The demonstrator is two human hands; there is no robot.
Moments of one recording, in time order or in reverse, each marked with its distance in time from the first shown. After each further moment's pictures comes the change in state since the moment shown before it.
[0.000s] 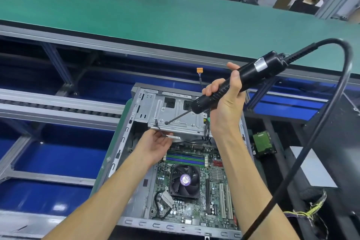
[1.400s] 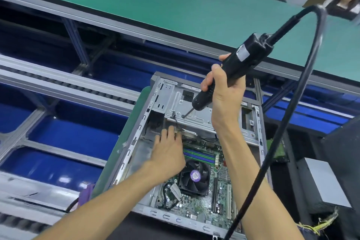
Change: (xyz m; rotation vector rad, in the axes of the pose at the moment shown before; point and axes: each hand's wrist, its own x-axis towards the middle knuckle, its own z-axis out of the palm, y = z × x) left_hand -0.022 -0.033 -0.026 2.396 0.210 0.647; right_hand -0.008 0.023 0.041 -0.273 -0.222 -0.058
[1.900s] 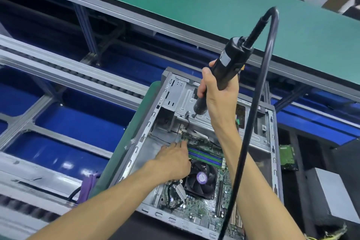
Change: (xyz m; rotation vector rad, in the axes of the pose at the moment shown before) left_hand -0.006 -0.010 -0.001 -0.118 -0.362 0.046; right_hand -0.004 0.029 0.019 -0.143 -0.139 0.064
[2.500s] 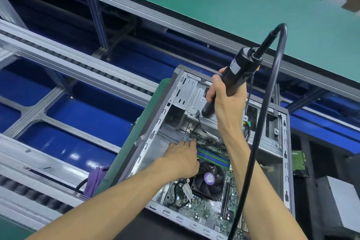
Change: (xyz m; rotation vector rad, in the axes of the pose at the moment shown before) left_hand -0.005 0.003 -0.007 0.005 -0.019 -0.003; right_hand -0.012 -0.011 0.018 -0.030 0.021 0.012
